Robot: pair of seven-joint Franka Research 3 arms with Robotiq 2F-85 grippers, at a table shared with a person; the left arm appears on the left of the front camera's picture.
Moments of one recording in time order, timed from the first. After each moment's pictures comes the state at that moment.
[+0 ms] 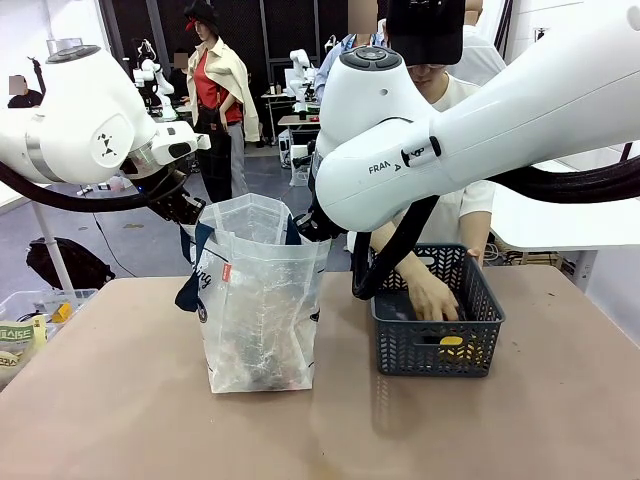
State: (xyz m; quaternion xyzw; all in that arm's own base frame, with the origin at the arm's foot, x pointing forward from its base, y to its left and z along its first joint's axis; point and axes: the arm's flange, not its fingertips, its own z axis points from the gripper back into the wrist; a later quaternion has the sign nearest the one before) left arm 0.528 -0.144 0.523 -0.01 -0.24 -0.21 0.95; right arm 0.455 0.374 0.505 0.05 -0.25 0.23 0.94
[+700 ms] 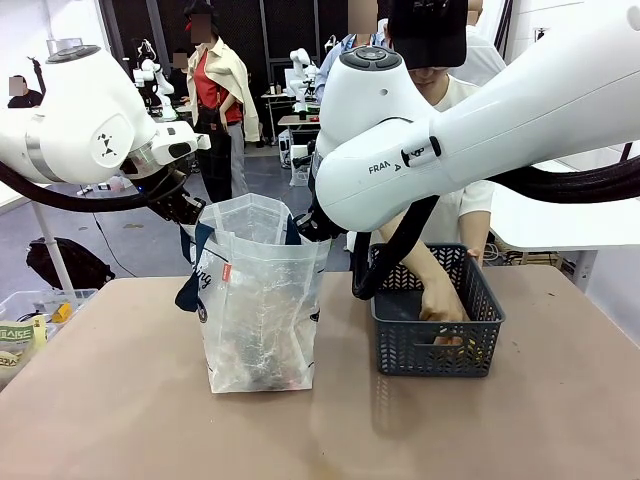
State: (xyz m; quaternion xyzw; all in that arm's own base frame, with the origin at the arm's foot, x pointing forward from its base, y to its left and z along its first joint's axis) left arm 0.528 -0.143 0.523 -0.01 -0.24 -0.21 0.95; right arm 0.455 0.374 0.505 0.05 -0.25 0.23 0.94
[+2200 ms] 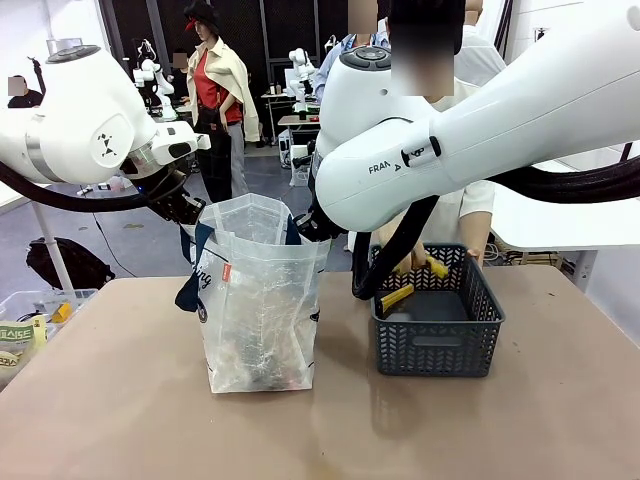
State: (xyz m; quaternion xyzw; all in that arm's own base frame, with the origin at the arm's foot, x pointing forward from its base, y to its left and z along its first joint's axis) left arm 0.528 -0.144 0.523 -0.01 -0.24 -0.21 0.95; right arm 0.455 0.374 0.505 0.05 -0.25 0.23 0.94
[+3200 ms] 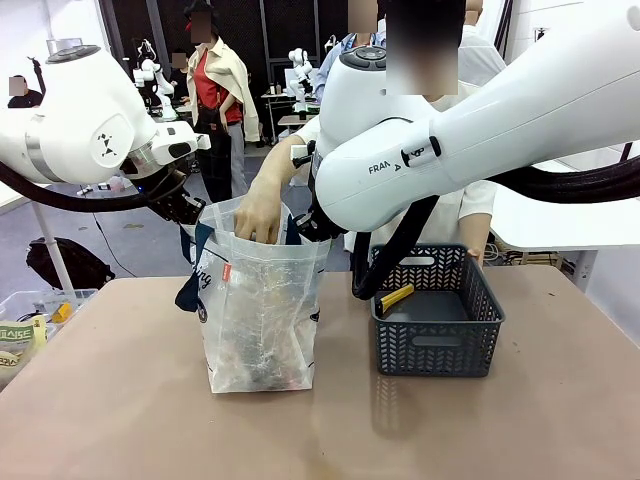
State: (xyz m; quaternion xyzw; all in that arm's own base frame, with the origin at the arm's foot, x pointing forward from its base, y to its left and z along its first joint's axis) left arm 0.528 -0.144 0.523 -0.01 -0.24 -0.21 0.95; right arm 0.455 0.374 0.505 0.05 -0.25 0.23 0.94
